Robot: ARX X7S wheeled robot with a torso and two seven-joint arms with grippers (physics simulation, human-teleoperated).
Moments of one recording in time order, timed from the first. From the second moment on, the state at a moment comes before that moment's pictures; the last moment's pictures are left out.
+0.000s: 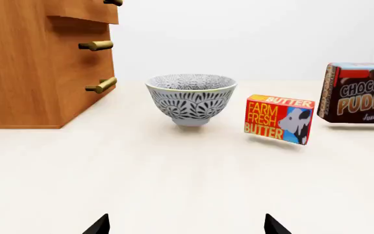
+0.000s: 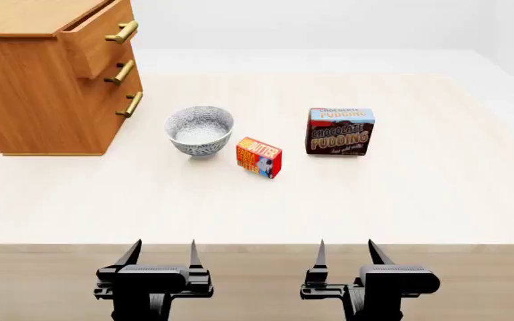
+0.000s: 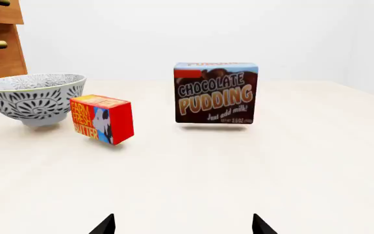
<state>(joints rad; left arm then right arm) 0.00 0.00 0.00 0.00 0.00 0.00 0.00 0.00 0.00 0.00 0.00 0.00 0.00 0.00</state>
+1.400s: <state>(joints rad) -0.02 -0.11 0.12 0.00 -0.12 -0.03 -0.12 0.00 0.10 -0.12 -0.01 0.13 -0.03 0.12</state>
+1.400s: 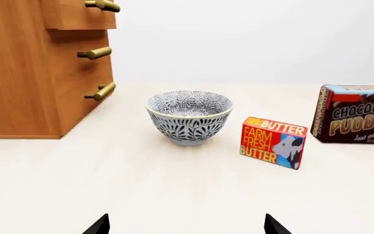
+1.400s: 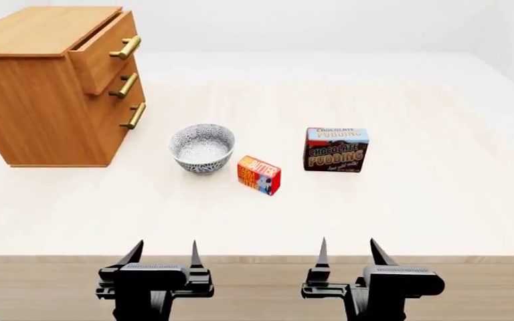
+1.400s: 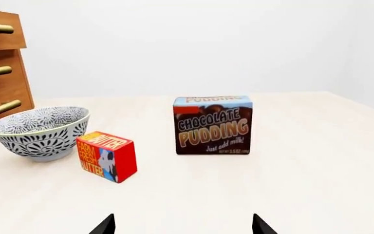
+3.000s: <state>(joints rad) -0.06 -0.26 0.16 0.63 -0.25 -0.57 -0.27 0.08 0.22 -0.15 -0.64 0.33 0.54 0.32</state>
